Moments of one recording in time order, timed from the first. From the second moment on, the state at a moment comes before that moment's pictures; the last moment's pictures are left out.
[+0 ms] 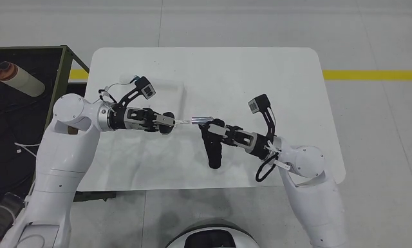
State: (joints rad) left arm 1.04 -1.01 -1.37 -1.47 -0.60 0.03 -1.54; right arm -1.43 -1.38 1.32 -1.85 0.15 -0.14 0.97
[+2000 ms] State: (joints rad) left arm 1.20 -0.99 -1.41 -1.73 -0.37 -0.27 -1.36; right arm -1.43 -1.34 1.27 -1.89 0.16 -0.10 0.91
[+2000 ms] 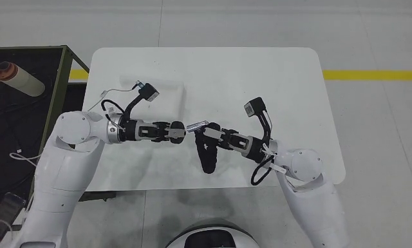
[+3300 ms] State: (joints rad) left arm 1.43 -0.98 -1.49 -1.96 0.17 -0.61 -0.90; right arm -1.40 -1.33 1.26 -1.87 0.17 -0.06 0.86
